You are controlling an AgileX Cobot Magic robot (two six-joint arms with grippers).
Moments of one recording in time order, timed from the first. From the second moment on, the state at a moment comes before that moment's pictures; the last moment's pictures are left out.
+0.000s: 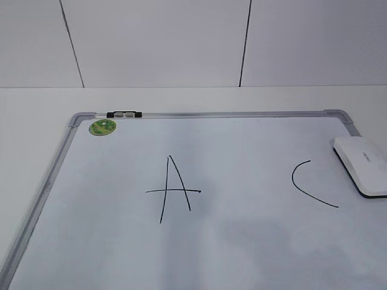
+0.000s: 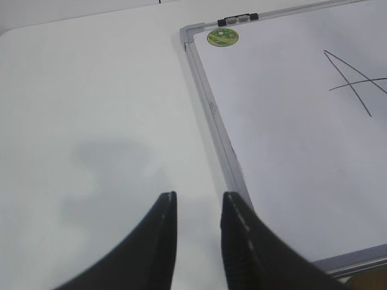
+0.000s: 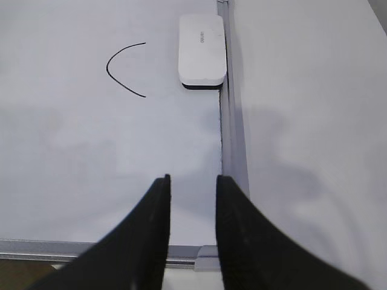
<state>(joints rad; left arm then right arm) -0.11 0.01 -0.53 -0.06 1.11 0.09 -0.08 -0.02 -0.49 0.07 1.16 -0.16</state>
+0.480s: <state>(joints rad) -0.11 0.01 -0.53 -0.08 1.11 0.09 -0.08 -0.02 -0.49 0.06 1.16 -0.16</state>
